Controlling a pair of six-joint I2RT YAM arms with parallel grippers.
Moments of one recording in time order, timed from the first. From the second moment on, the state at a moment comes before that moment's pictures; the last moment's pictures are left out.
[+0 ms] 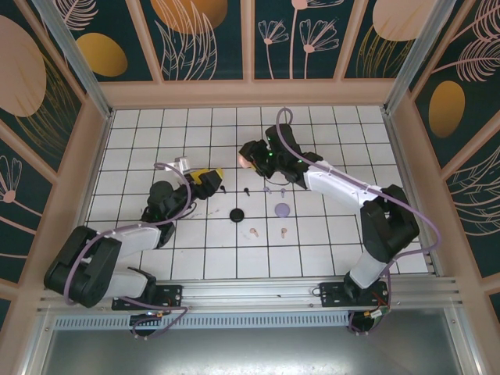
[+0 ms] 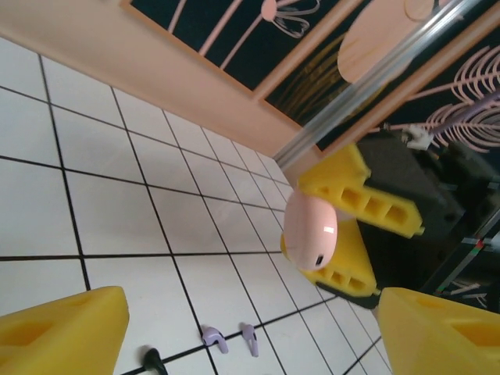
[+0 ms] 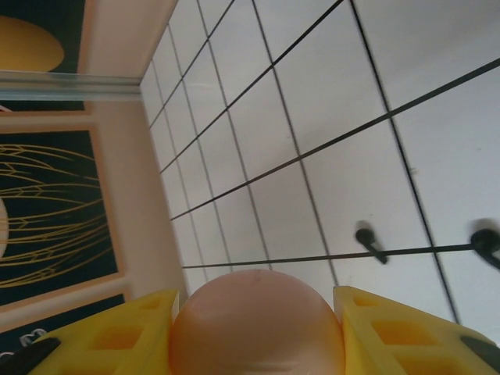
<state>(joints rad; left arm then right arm) -0.41 1.37 0.34 0.98 0.33 -0.78 0.66 1.67 1.23 -0.14 -0.23 1.27</state>
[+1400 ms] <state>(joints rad) -0.46 1.56 0.49 1.10 0.36 -0.79 0.76 1.74 1.31 -0.14 -0.19 1.33</state>
